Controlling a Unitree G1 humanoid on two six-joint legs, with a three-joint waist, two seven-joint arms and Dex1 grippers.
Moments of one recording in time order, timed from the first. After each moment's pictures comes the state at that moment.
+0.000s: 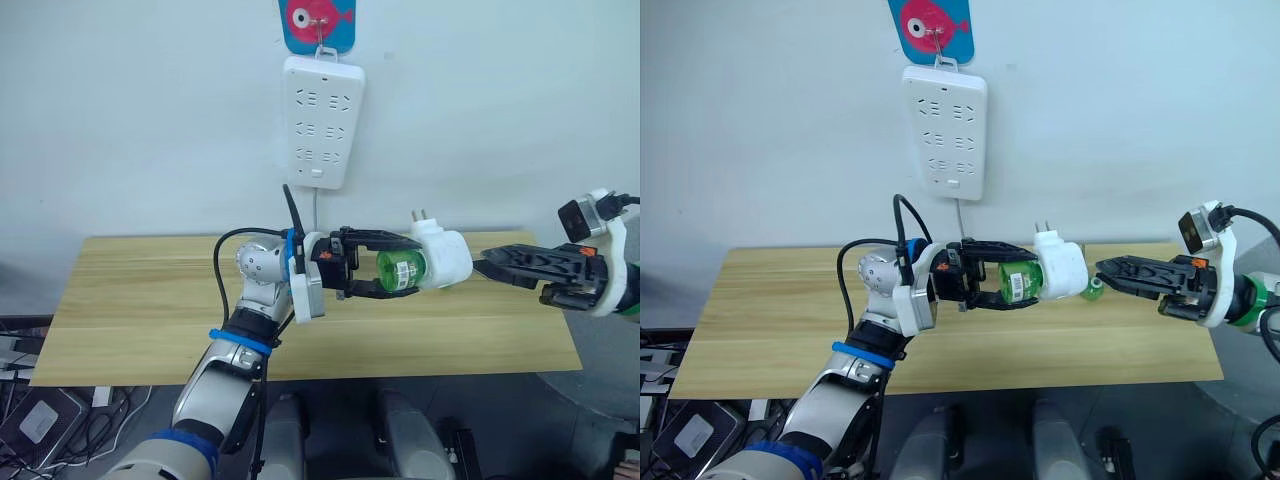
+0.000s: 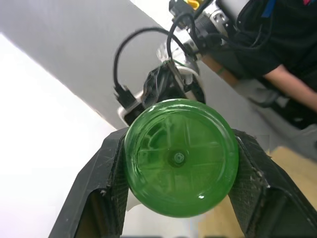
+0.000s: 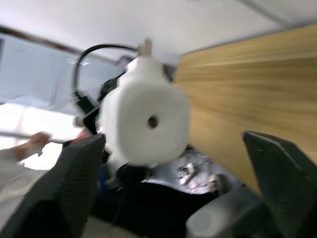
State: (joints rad) left arm -0.76 0.14 -0.19 0.50 -0.44 -1.11 -1.48; right arm -0.33 -1.09 -0.29 0.02 1.95 1.39 0.45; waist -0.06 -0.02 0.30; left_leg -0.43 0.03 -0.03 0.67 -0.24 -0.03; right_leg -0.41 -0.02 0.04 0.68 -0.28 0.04
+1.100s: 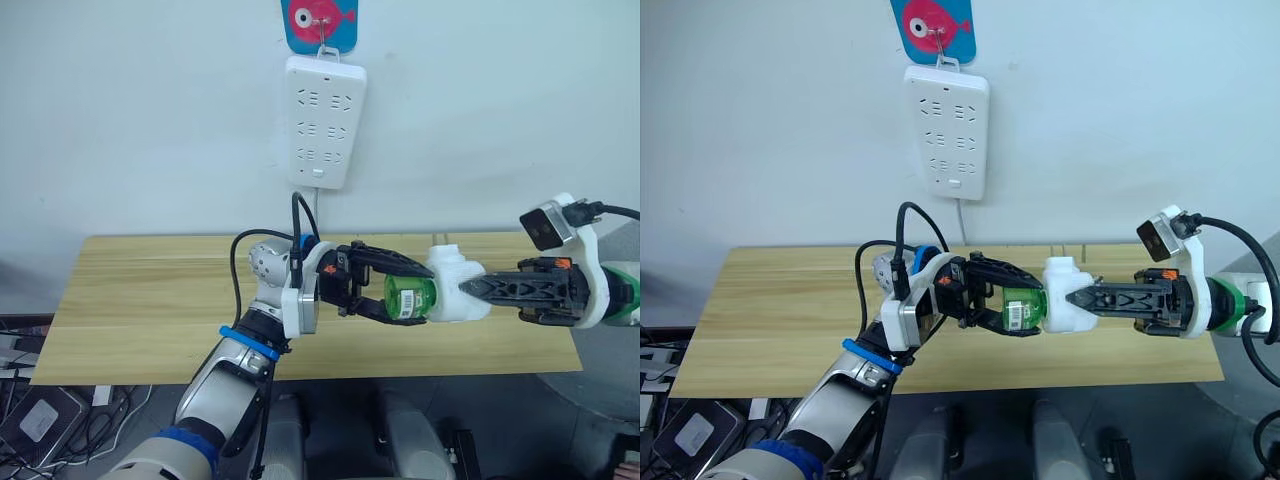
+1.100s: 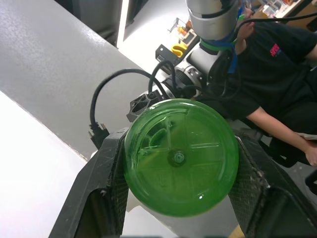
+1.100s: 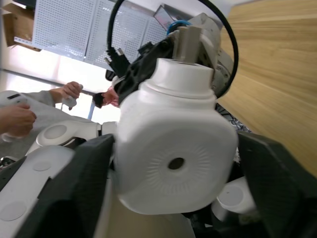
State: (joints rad) left arm -0.75 0.14 -0.32 0.43 -0.63 -1.06 -1.61; right arm -0.39 -1.11 -0.12 -0.11 1.96 1.31 0.59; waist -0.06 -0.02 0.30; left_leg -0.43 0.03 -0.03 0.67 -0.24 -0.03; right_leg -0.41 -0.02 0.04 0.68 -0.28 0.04
